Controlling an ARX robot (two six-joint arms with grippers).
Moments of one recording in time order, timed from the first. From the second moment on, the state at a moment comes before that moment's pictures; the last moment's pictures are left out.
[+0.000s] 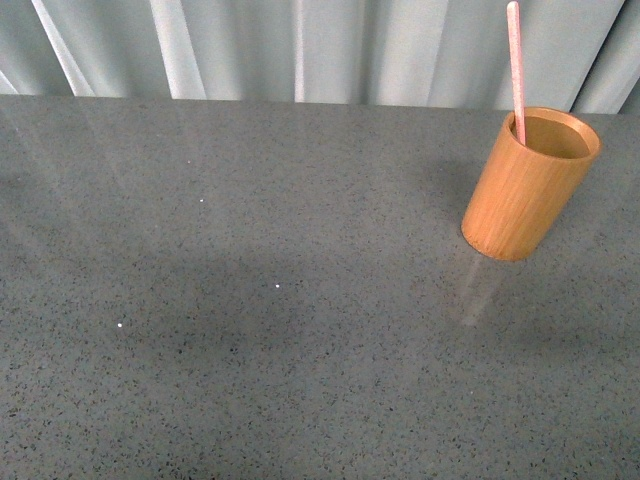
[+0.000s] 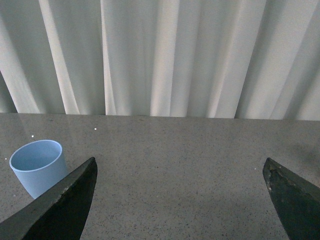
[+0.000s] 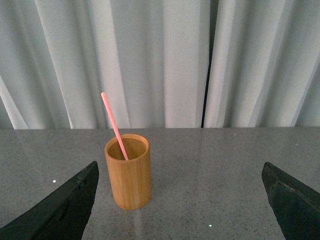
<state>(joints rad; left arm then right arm) 0.00 0.00 0.02 0.00 0.00 0.00 0.00 0.00 0.02 0.00 0.00 0.00</state>
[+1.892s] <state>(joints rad) 0.44 1.75 1.04 -0.18 -0.17 0.17 0.00 0.00 0.02 0.00 0.00 0.00</state>
